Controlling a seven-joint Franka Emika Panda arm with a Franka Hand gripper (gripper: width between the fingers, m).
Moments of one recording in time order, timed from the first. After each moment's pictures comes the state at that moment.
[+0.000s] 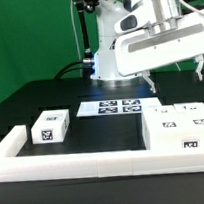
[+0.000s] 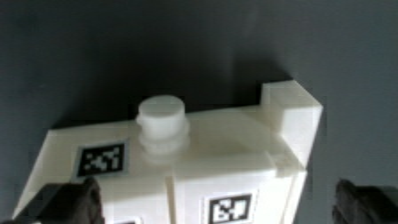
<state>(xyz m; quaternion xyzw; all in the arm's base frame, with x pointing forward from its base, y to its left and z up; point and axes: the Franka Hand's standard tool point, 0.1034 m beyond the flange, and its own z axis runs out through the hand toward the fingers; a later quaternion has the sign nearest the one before) 0.495 0.109 0.082 -0.98 0.00 -0.14 0.10</state>
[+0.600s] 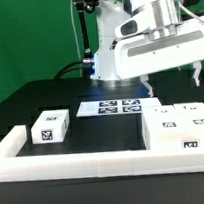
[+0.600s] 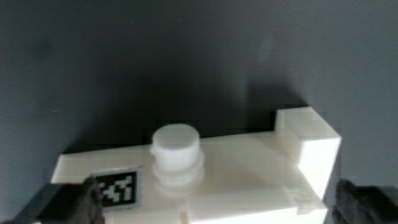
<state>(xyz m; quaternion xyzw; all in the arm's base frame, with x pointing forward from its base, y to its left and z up) 0.488 0.105 0.071 -0.99 -0.01 -0.14 0.08</state>
